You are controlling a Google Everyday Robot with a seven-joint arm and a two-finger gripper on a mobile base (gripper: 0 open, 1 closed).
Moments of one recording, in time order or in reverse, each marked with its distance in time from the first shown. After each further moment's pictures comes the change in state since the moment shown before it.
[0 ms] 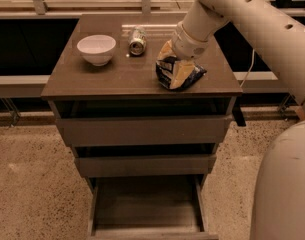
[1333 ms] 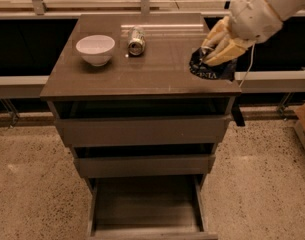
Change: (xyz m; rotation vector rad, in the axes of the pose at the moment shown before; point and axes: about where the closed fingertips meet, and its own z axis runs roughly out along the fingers) arm -0.008 0.069 -0.136 0.090 -0.241 0.137
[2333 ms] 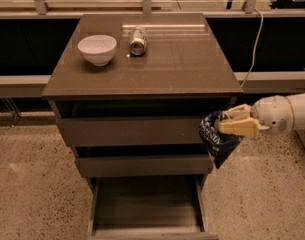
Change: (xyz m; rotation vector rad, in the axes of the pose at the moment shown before) arm 0.090 0.130 0.066 -0.016 -0.591 0.685
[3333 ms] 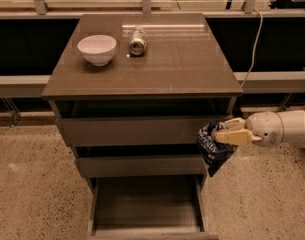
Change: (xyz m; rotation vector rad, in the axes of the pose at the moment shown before) arm 0.051 -0.020 0.015 -0.037 -0.080 0.119
